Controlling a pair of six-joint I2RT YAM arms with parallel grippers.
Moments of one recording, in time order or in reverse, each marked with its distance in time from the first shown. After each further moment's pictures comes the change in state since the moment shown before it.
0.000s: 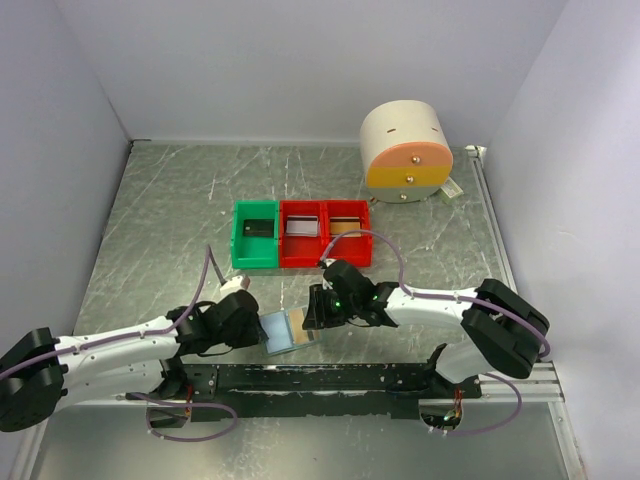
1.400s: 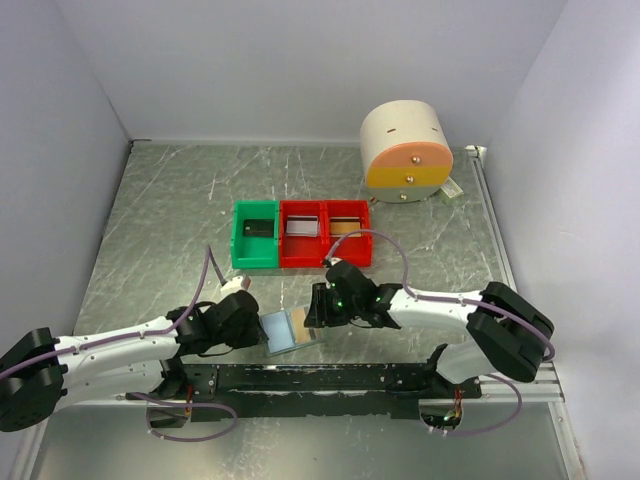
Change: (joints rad) left arm -0.005 0.001 0.000 0.006 -0.001 0.000; right arm 0.001 -0.035 -0.017 -0.009 0.062 0.048
